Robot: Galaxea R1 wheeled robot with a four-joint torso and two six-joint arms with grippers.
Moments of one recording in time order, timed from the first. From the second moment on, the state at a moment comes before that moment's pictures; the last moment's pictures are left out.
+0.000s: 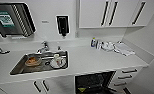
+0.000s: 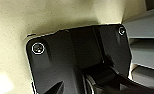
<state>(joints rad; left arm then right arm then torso) 1.14 2.71 -2.25 0.11 0.28 -0.13 -1.04 2.45 -1.98 0.27 -0.16 -0.02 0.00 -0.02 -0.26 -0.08</state>
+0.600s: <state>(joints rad) 1.22 2.83 -2.44 0.16 0.24 -0.12 -0.87 2.33 -1.81 0.36 -0.23 -0.02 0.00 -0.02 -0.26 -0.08</state>
